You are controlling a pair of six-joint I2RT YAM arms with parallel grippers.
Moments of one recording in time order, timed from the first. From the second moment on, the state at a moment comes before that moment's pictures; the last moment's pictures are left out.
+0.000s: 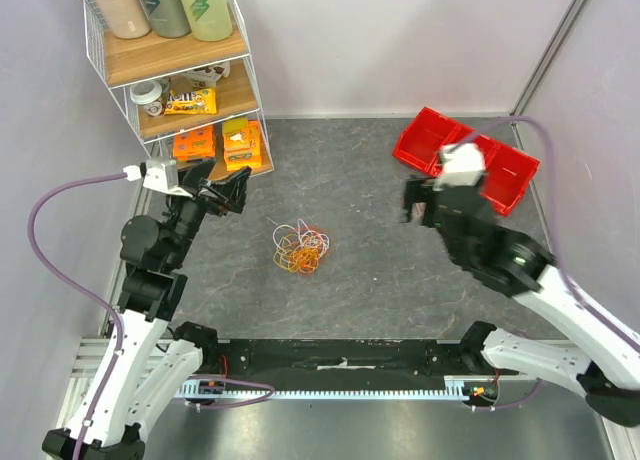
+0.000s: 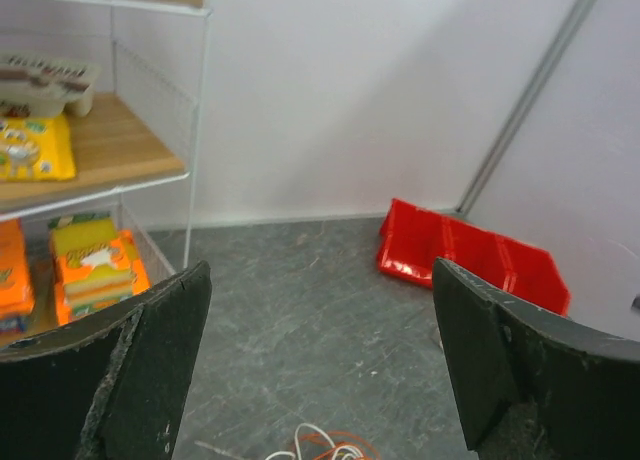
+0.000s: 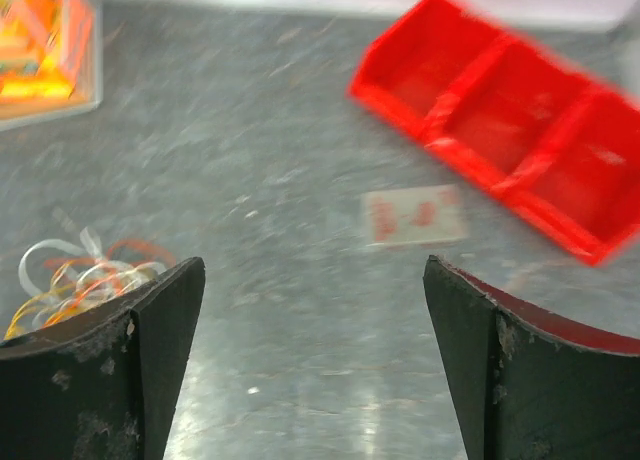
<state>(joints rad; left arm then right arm) -0.28 0.61 0.78 0.12 0.12 -0.28 0.84 0.87 1.18 -0.66 0.76 0.27</state>
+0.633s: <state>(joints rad) -0.28 1.00 0.87 -0.13 0.12 -0.38 0.93 1.94 1.22 -0.10 0.03 0.41</state>
